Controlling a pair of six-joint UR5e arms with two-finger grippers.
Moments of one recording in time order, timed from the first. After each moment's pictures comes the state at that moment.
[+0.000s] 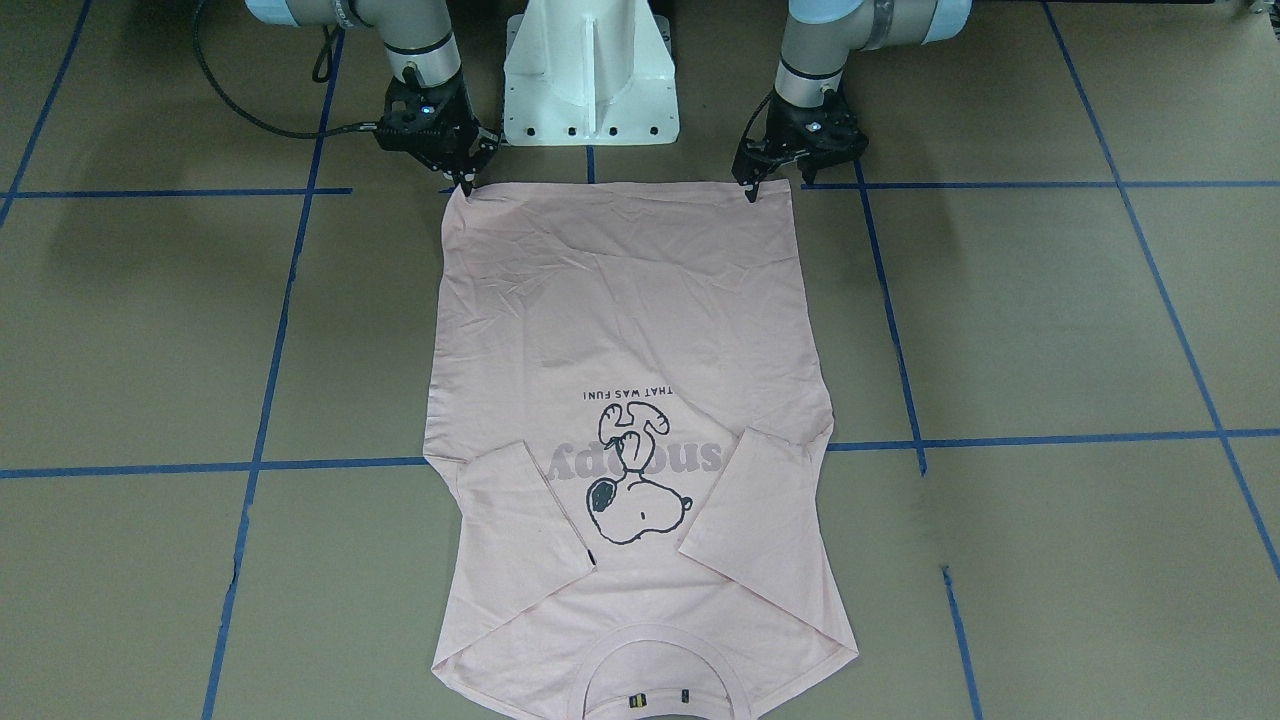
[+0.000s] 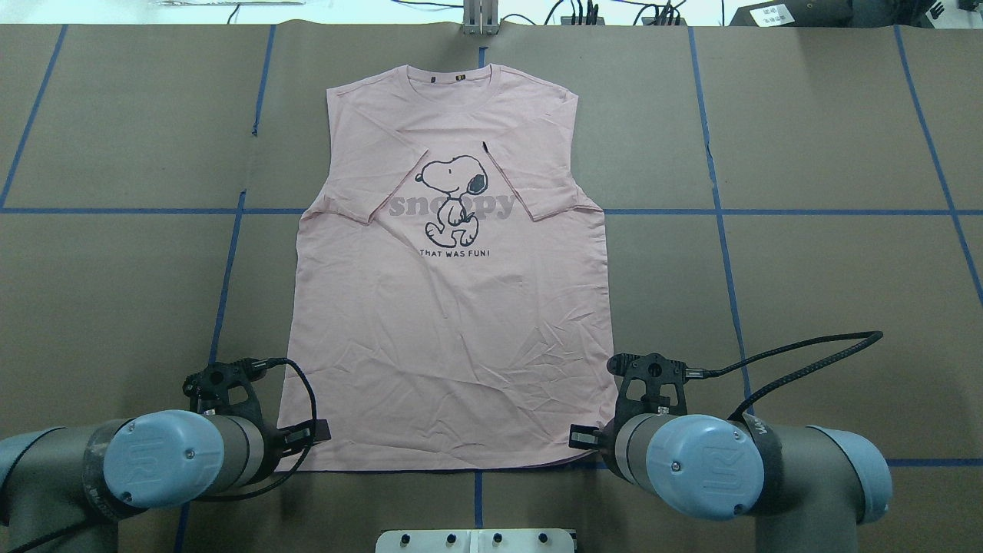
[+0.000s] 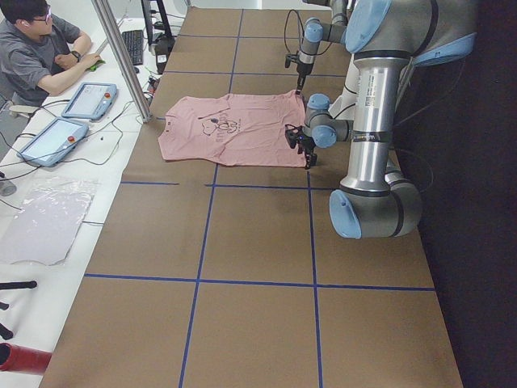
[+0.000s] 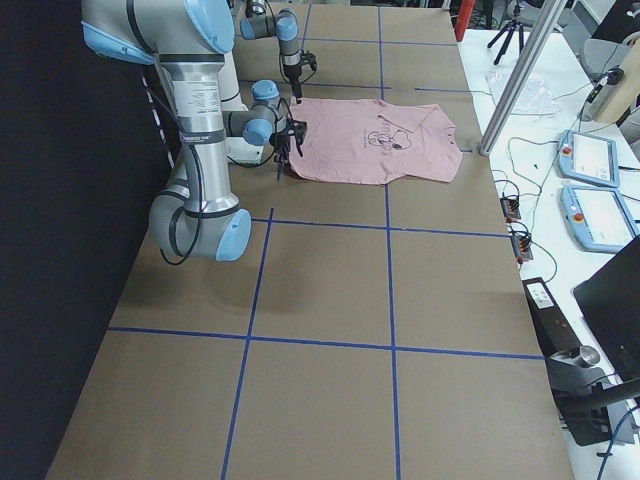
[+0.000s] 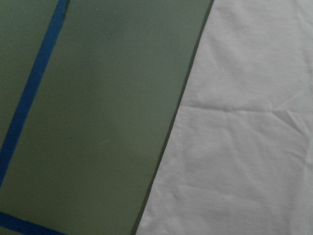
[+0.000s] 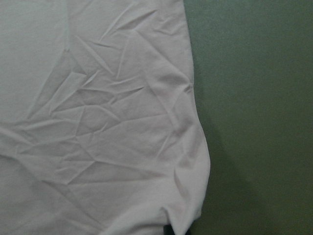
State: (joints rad) left arm -0.19 -1.68 -2.05 -1.75 -1.61 -1.75; right arm 0.16 -1.33 2.07 -1.48 1.54 1.61
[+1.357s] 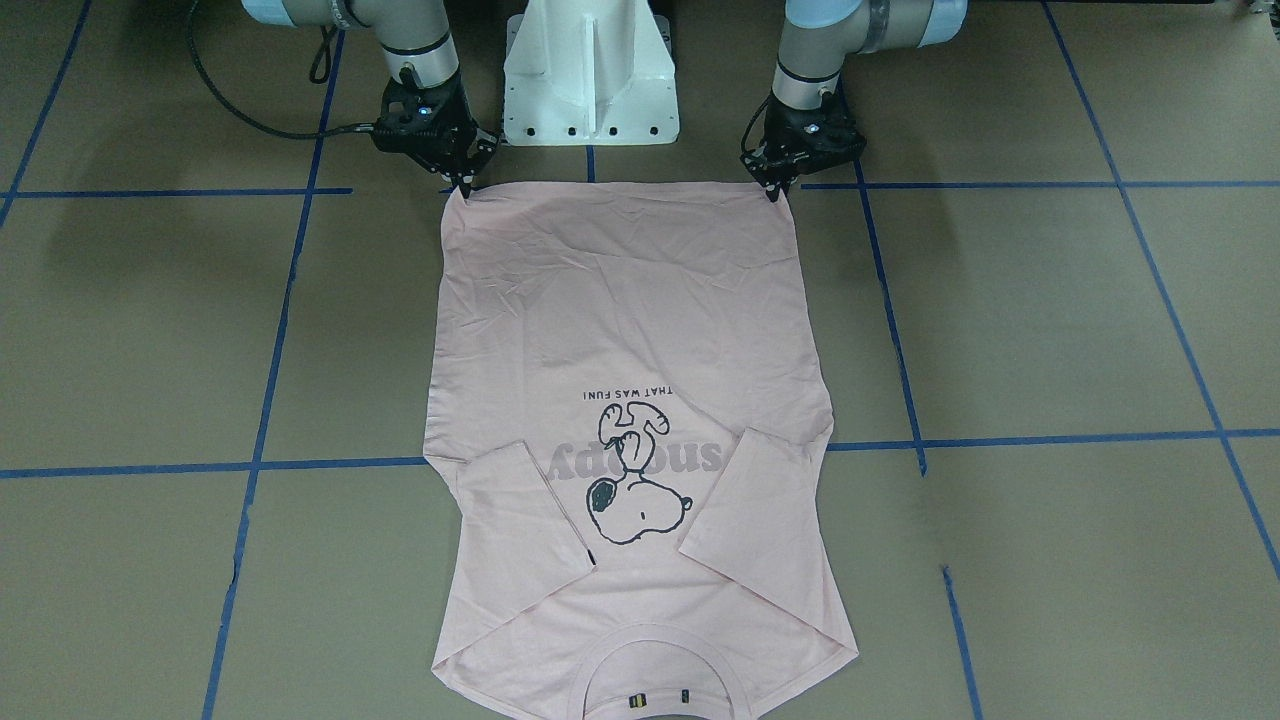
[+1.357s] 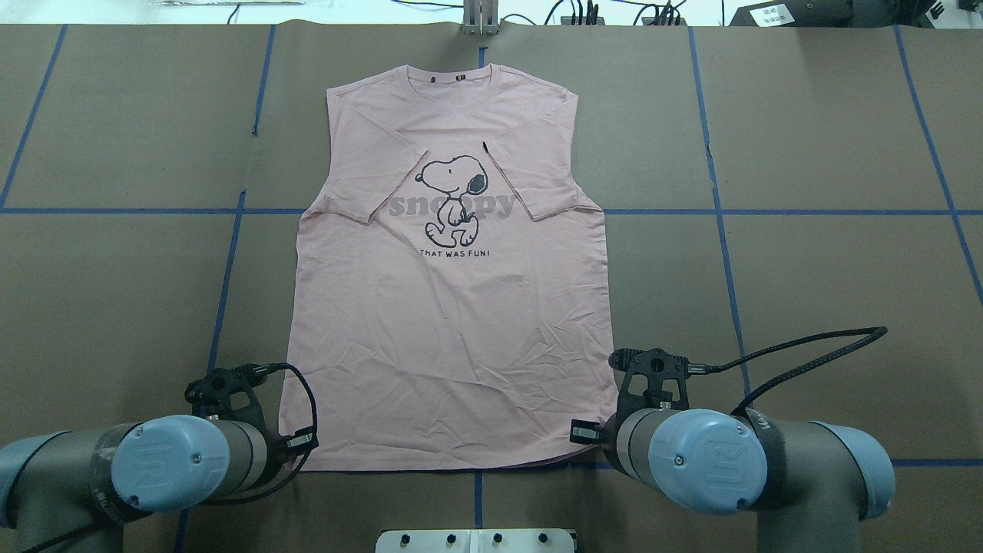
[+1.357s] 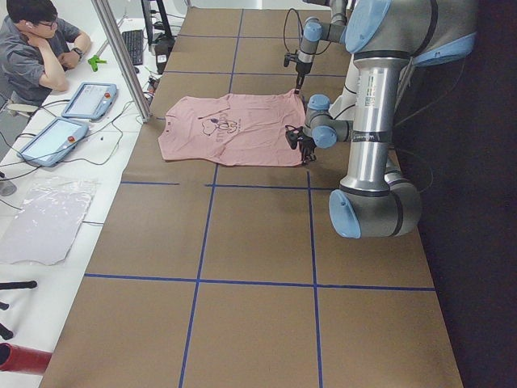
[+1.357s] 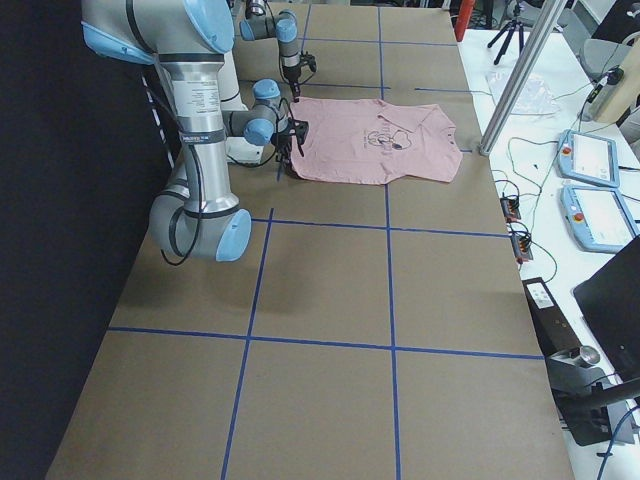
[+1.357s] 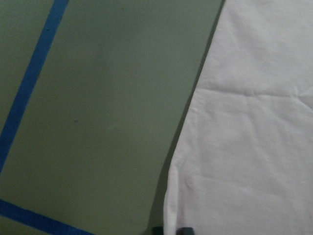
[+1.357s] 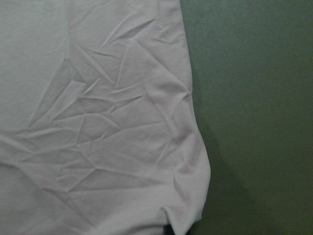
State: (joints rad) left arm -0.19 -1.69 -2.04 -1.75 -1.61 -1.78; right arm 0.17 -1.33 2.08 -1.48 1.55 1.61
